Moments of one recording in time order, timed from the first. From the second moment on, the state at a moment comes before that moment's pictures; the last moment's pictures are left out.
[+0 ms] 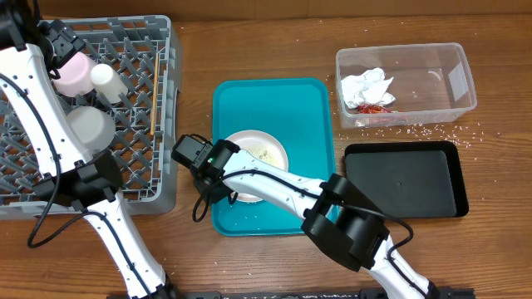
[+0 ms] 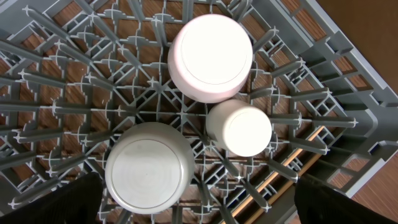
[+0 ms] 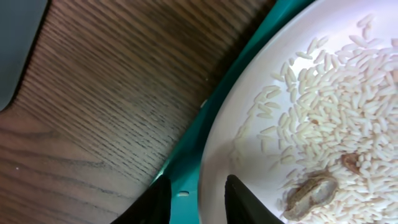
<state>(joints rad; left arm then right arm) 0.38 2.47 3.06 -1.69 -0.12 -0.49 1.01 2.30 1.86 -0.94 0.00 0.41</state>
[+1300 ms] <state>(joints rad) 0.38 2.47 3.06 -1.69 -0.12 -0.49 1.01 2.30 1.83 -0.85 0.33 0.55</state>
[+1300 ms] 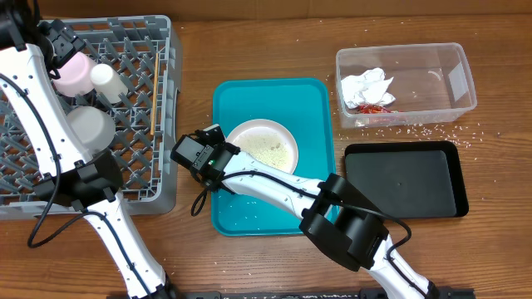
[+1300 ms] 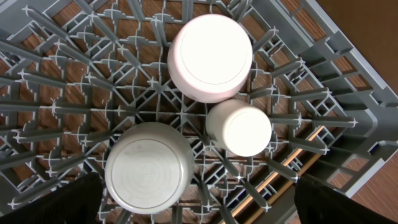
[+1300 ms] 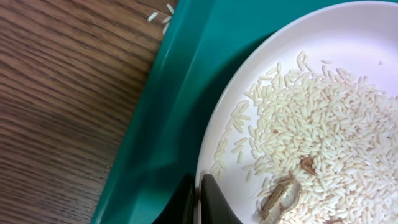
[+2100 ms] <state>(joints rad) 0.38 2.47 3.06 -1.69 -0.12 -0.49 1.01 2.31 1.91 -1.06 0.57 0.43</state>
